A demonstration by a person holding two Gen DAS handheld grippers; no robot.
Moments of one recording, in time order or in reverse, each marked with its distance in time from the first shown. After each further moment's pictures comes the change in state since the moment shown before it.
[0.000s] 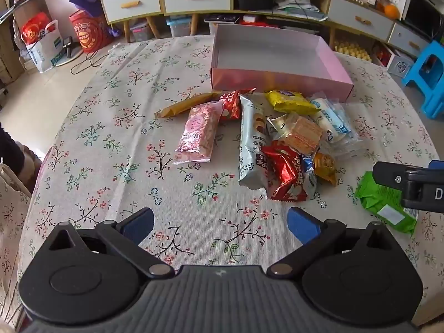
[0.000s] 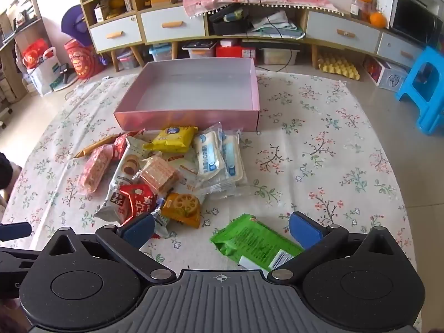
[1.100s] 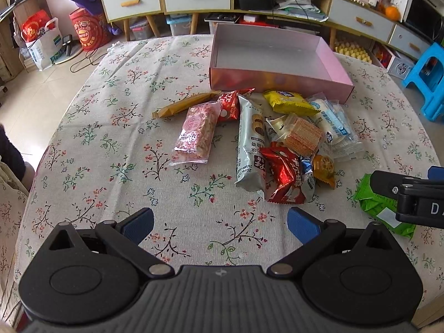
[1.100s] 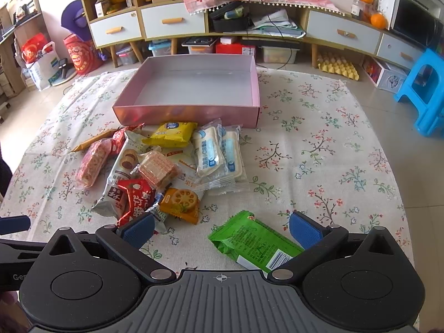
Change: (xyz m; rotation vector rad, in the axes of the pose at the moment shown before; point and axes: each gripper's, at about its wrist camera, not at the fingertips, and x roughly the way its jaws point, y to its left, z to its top) left arm 0.002 -0.002 0.001 -0.001 0.006 -0.012; right arm 0.004 0.004 -0.002 -0.021 0.018 -0.016
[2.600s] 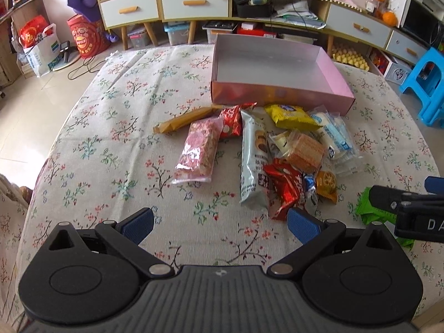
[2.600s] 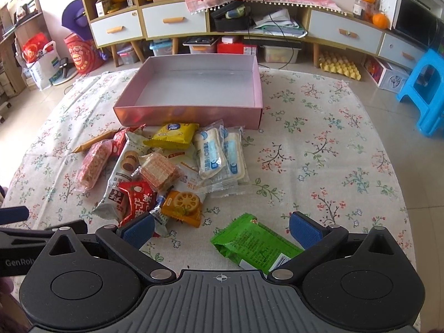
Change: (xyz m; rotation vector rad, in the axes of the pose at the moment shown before) left arm 0.002 0.008 0.014 0.006 -0.033 -0.021; right arm 0.005 0.001 0.006 -0.001 0.009 0.012
